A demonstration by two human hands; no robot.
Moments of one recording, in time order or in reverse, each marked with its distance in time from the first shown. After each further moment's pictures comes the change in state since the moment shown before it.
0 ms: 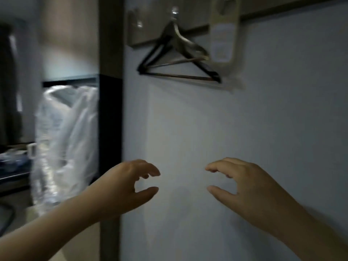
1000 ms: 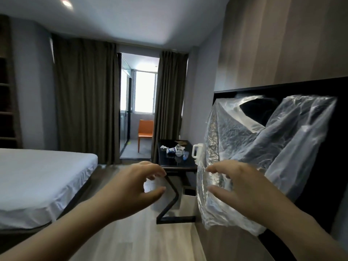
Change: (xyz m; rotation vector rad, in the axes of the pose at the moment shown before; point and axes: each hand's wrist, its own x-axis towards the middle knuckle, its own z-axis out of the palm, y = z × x) left_hand -0.300 -0.379 -0.245 0.296 0.195 -0.675; right_hand 0.290 -0.461 0.272 0.365 -0.129 -0.633
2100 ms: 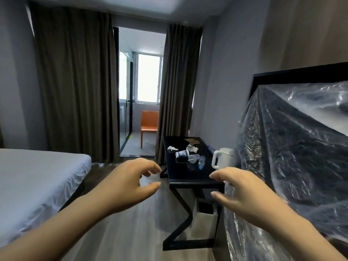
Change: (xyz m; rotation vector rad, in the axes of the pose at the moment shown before) left_hand 0.342 -0.357 0.110 -0.014 -0.040 -0.091; right_hand 0.401 0.179 0.261 -0.002 -0.121 0.053
